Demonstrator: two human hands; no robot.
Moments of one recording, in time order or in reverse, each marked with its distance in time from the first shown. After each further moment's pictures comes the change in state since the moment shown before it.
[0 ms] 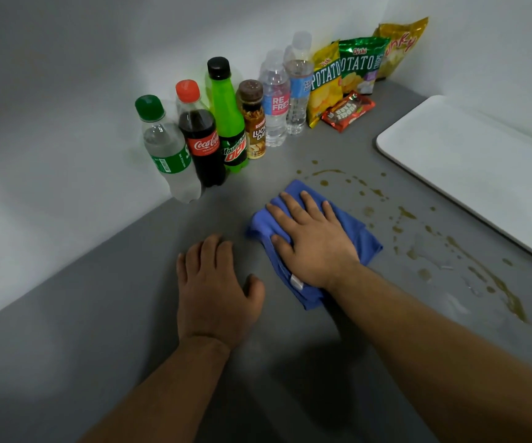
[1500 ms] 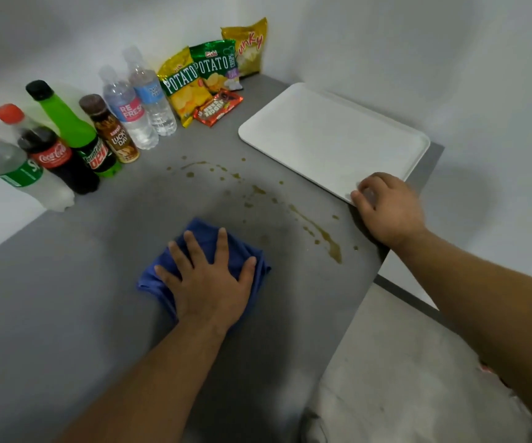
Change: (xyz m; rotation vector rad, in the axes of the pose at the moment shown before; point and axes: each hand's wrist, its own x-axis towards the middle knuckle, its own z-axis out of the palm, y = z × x) left_hand -0.058 0.203 0.058 0.196 -0.273 -0.018; right_hand -0.194 0.319 -0.047 0.151 0.341 0.491
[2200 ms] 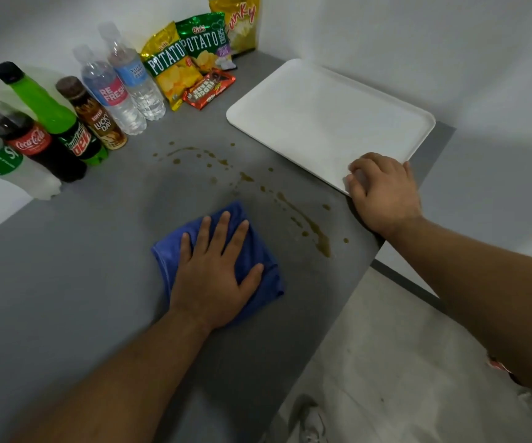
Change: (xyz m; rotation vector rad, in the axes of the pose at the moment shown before) left_hand -0.001 0.015 0.009 0.052 0.088 0.380; right_hand 0.014 0.019 0.016 0.062 0.049 -0.077
